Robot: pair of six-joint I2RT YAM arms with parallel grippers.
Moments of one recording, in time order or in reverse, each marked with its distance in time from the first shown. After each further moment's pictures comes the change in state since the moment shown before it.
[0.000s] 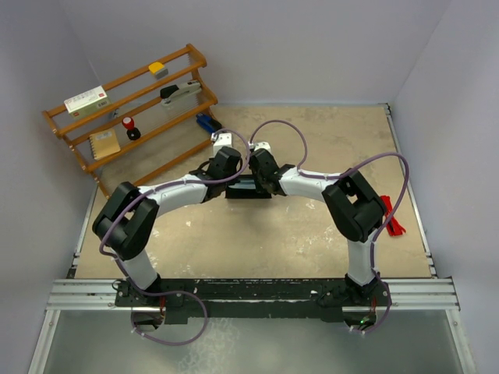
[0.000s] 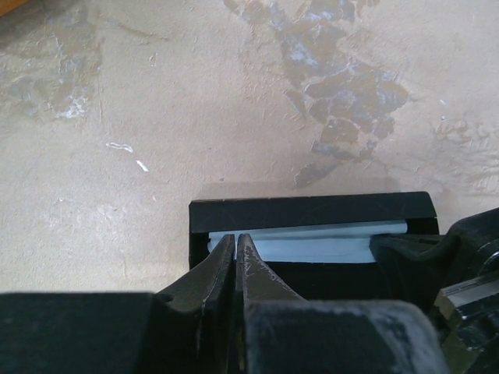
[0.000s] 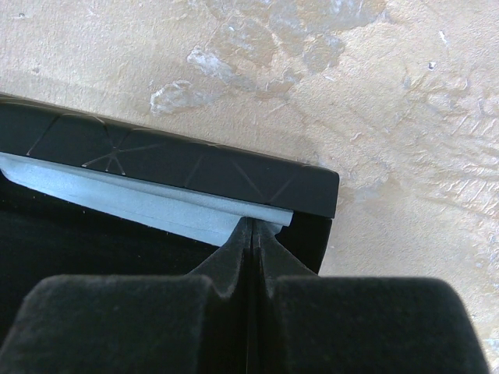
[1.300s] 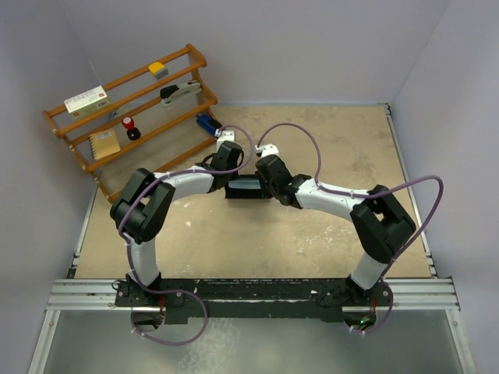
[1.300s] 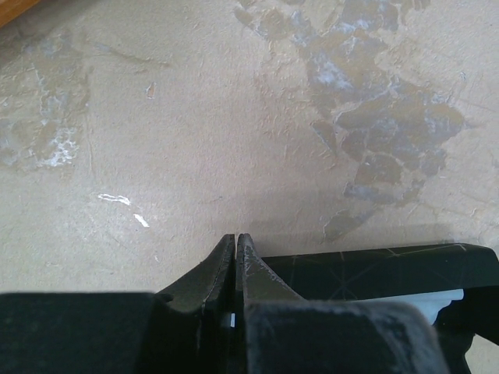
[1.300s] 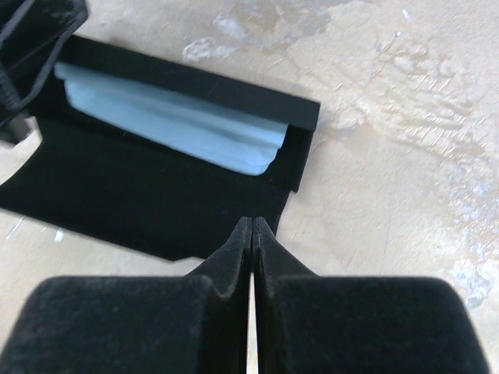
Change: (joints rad) left arm 0.060 0.177 0.106 0.033 0.033 0.077; right arm 0.033 -0.235 -0.183 0.050 -0.005 -0.015
